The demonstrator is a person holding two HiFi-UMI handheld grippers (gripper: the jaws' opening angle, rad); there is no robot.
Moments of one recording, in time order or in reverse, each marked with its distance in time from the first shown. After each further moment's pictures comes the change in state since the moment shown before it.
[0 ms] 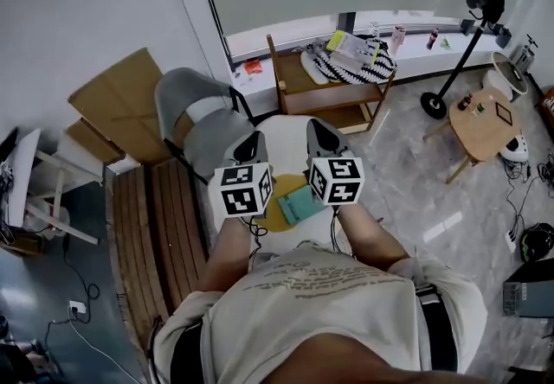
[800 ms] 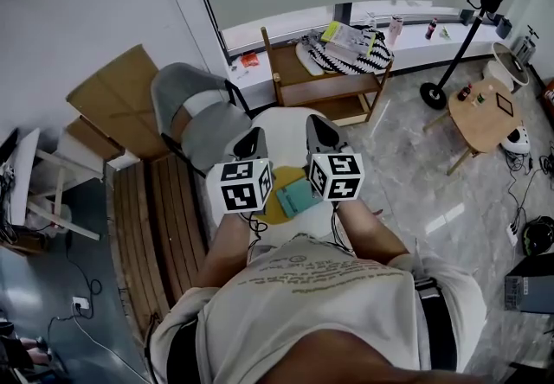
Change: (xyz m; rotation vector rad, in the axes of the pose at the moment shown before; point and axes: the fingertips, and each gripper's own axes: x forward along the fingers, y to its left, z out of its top) left arm 0.004 -0.027 -0.009 0.019 0.028 -0.008; right arm -0.017 -0.022 -0.007 0.025 -0.003 -0.003
